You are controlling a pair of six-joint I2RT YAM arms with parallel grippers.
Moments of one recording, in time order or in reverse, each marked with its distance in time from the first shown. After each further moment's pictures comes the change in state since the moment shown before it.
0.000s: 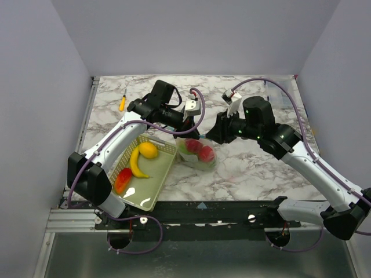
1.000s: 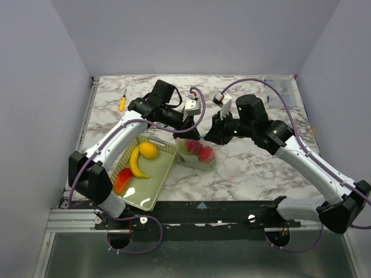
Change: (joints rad) left arm 0.001 0.012 0.015 -0.032 0.028 0.005; right arm 0.000 0.072 0.020 -0.025 -0.108 -0.140
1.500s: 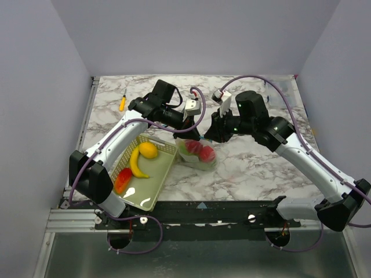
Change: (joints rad) left arm -0.001 0.008 0.009 -0.013 0.018 0.010; right arm 0.000 0.027 0.076 -0.063 0.003 -0.029
